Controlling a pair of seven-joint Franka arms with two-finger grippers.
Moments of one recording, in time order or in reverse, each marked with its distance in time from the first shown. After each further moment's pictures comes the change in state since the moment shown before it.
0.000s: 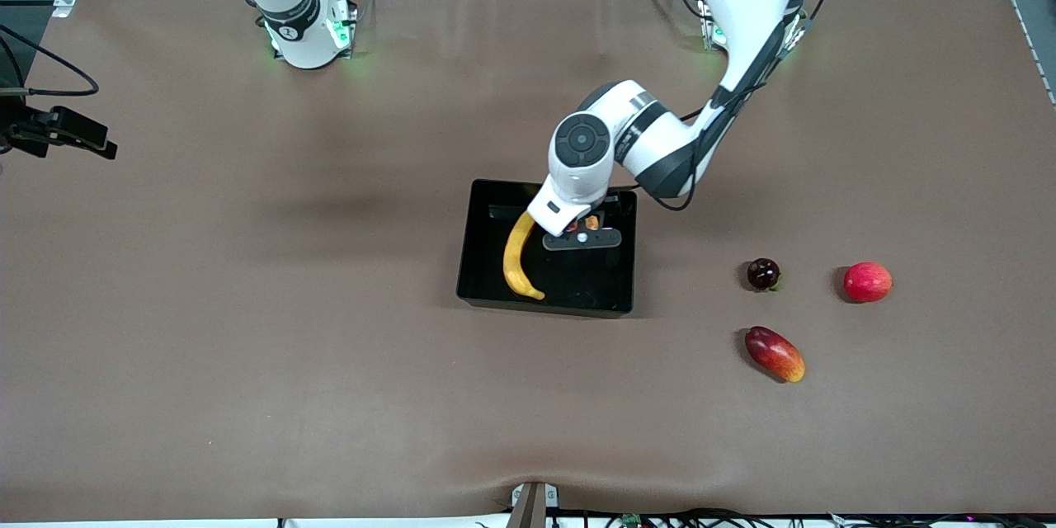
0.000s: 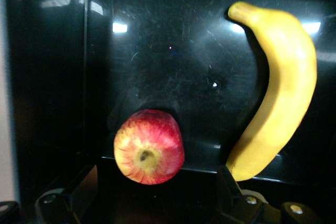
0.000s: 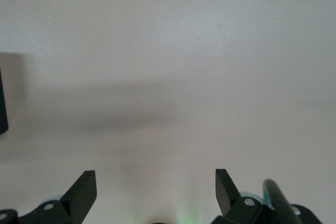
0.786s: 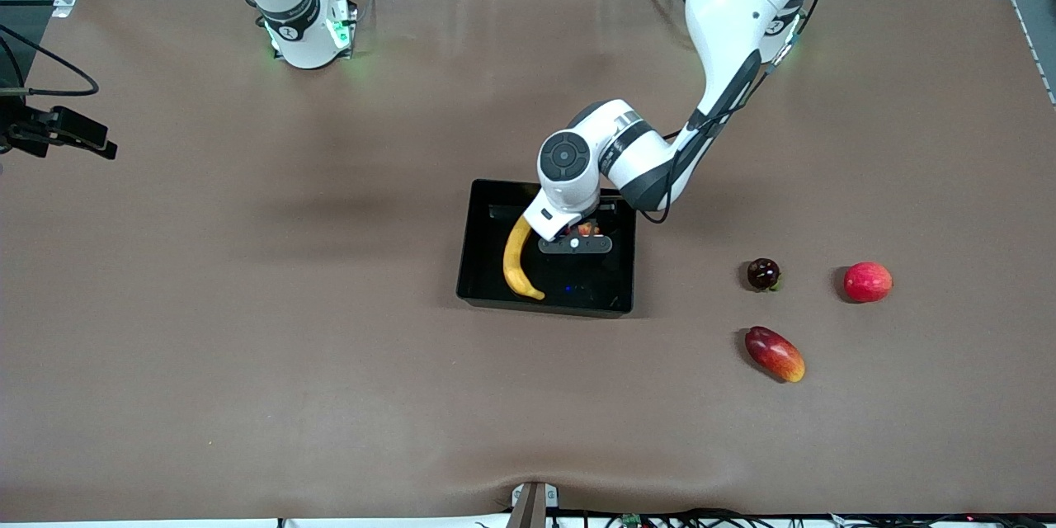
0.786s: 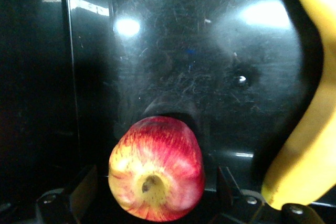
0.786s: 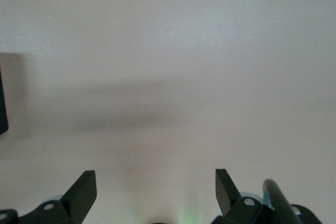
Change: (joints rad) left arm -0.008 0.084 0.002 0.001 0.087 0.005 0.000; right arm 0.000 0.000 0.000 0.000 0.000 0.000 0.000
